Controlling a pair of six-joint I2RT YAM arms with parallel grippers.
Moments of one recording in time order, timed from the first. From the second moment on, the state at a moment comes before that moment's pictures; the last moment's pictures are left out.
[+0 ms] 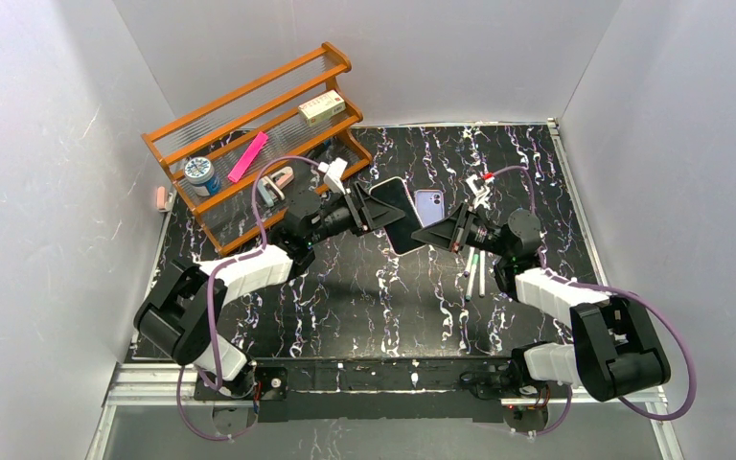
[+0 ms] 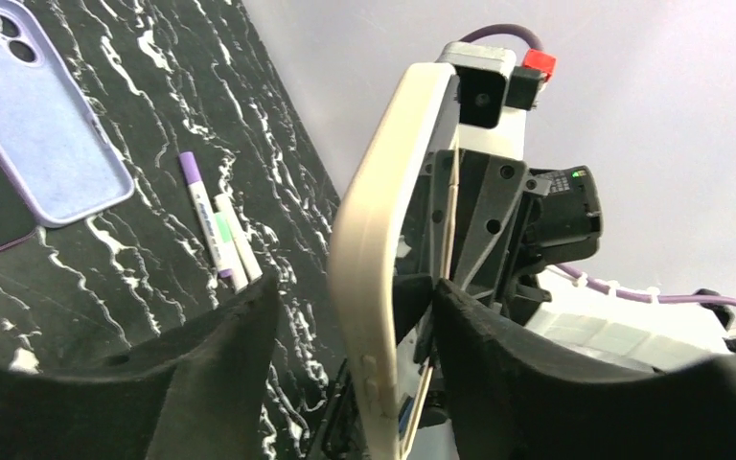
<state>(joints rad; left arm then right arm) -0.61 1.50 0.75 0.72 0.48 -1.04 0.30 1.26 0.43 0.99 -0.95 1.11</state>
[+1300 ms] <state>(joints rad) -0.63 1.30 0.56 0.76 0.15 -1.27 0.63 1.26 0.34 1.08 -0.46 0.99</state>
